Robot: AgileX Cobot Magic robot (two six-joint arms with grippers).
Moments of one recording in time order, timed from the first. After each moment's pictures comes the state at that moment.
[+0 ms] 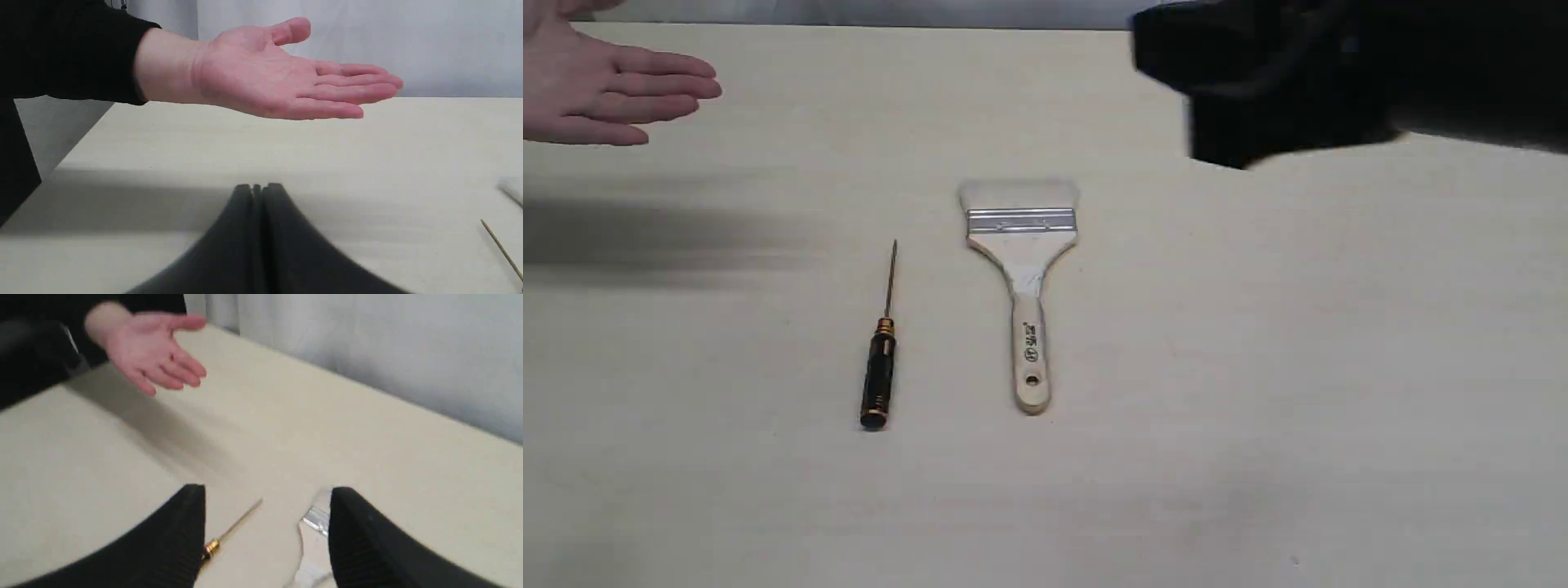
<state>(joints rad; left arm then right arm) 0.07 0.00 0.00 0.07 0.26 -0.07 0.66 1.06 -0.88 0.15 0.34 -0.08</state>
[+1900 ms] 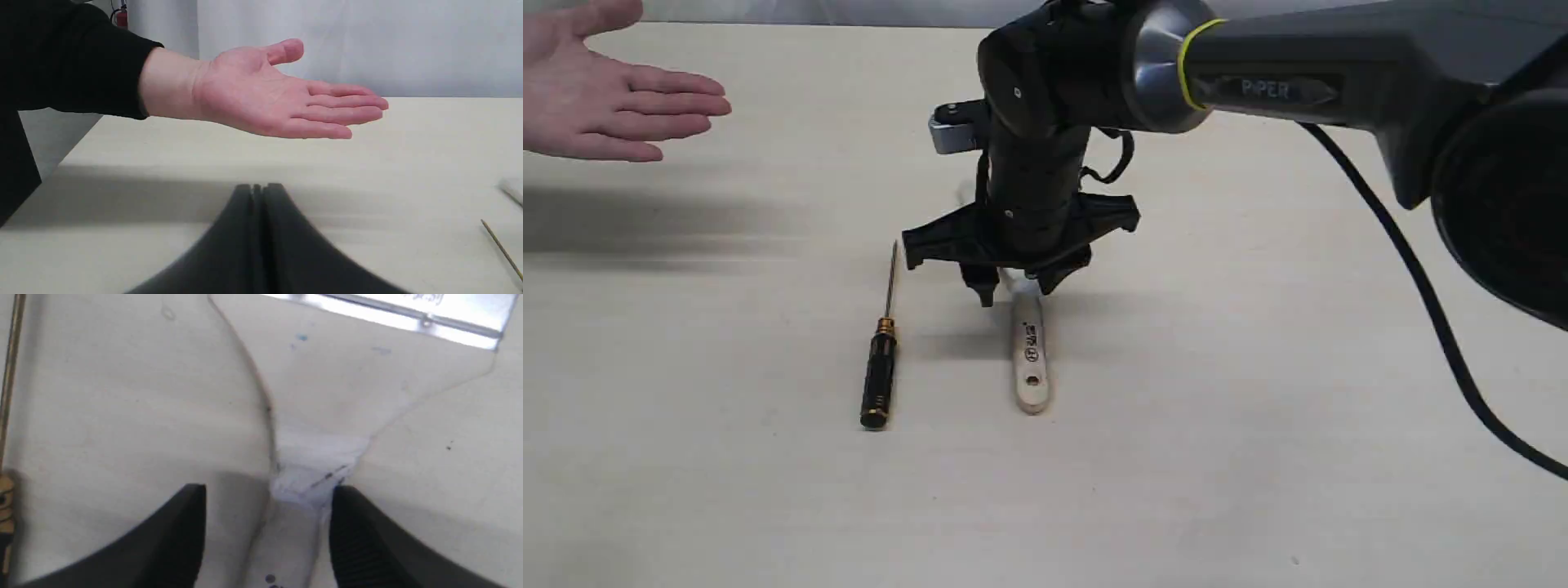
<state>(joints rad) 0.07 0.00 0.00 0.07 0.26 -0.07 0.67 2.23 -1.65 -0.03 0.92 0.48</state>
